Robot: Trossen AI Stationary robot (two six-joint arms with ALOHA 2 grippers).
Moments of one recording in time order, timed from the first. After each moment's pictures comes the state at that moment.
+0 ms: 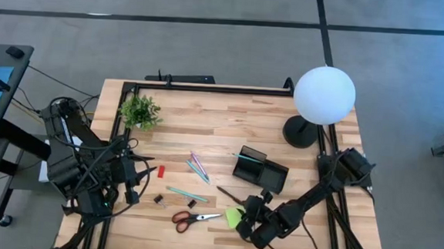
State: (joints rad) left arm -0.96 1.37 1.55 -1.57 -1.06 -1.02; right arm 0.71 1.97 1.10 -0.32 0.71 1.17
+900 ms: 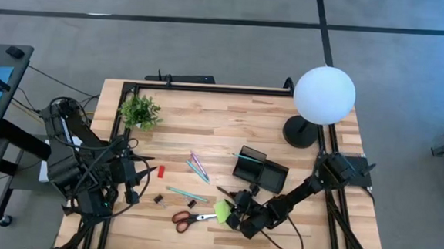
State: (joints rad) left arm -0.96 1.37 1.55 -1.57 -1.06 -0.99; right arm 0.58 2.14 1.03 0.12 0.84 0.88
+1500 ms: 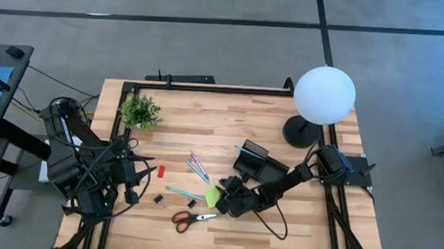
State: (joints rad) left arm -0.96 1.37 1.55 -1.57 -1.05 -0.95; right arm 0.43 2.16 1.04 0.27 0.74 0.72
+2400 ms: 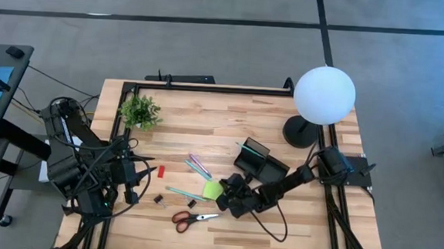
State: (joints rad) left arm -0.96 1.37 1.55 -1.57 -1.05 -0.95; right arm 0.47 2.16 1.03 0.19 0.77 0.97
